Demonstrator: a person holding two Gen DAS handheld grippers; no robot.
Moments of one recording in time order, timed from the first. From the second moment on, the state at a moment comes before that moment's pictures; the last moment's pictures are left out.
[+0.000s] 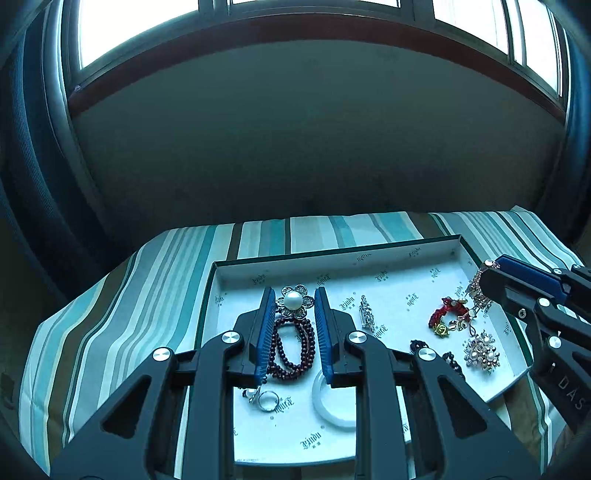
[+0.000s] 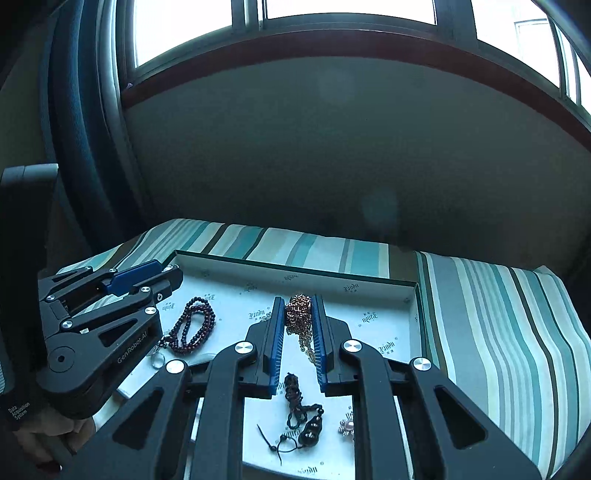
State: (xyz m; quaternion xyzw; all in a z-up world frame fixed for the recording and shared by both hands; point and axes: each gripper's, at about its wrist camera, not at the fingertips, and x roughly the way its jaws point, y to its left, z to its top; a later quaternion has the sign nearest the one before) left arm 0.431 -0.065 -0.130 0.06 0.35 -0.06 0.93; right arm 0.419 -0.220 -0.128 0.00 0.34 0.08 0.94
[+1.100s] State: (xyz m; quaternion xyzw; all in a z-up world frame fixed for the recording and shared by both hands) left arm 0.513 -0.091 -0.193 0.07 0.44 -0.04 0.90; right arm 0.484 -0.236 -0.188 0.03 0.41 0.04 0.91
